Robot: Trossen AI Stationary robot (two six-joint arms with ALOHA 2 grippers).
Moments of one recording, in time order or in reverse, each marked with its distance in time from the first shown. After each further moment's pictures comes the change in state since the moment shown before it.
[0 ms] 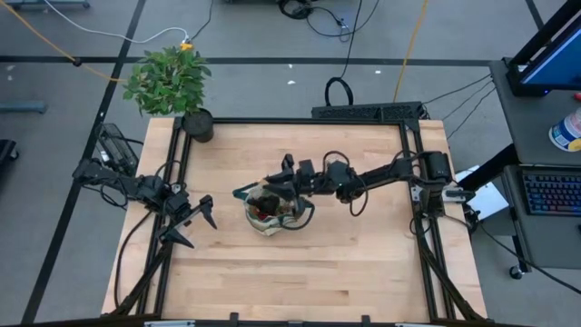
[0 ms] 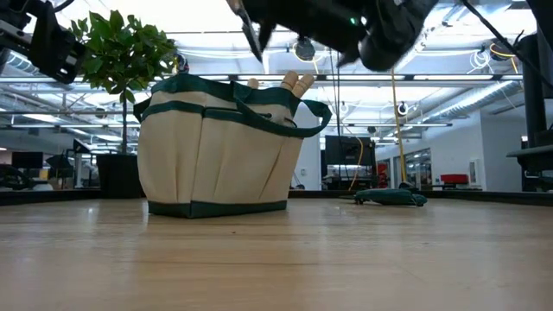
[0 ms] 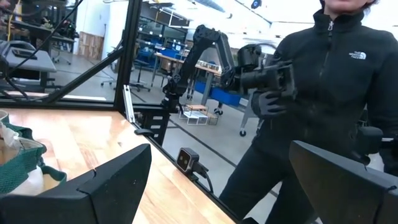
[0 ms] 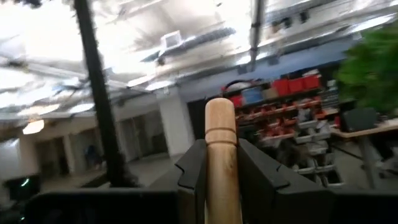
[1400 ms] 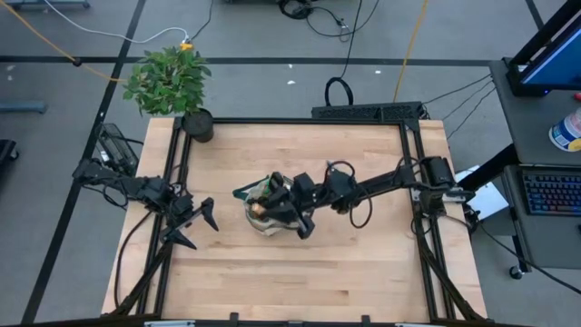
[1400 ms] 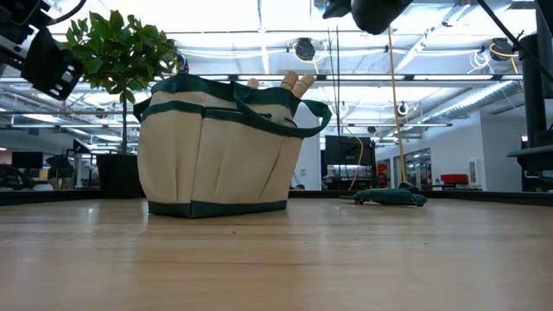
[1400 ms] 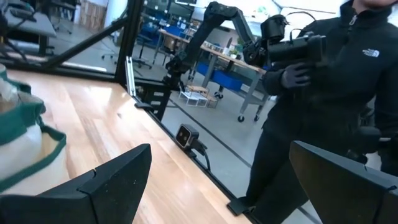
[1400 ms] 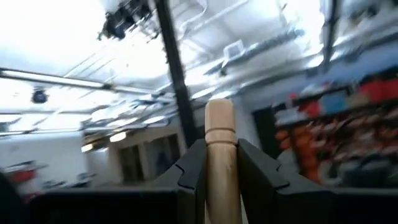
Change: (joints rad) left arm 0.000 0.000 0.000 -0.095 0.005 -0.048; right arm 0.122 0.000 0.171 -0.039 -0.128 0.119
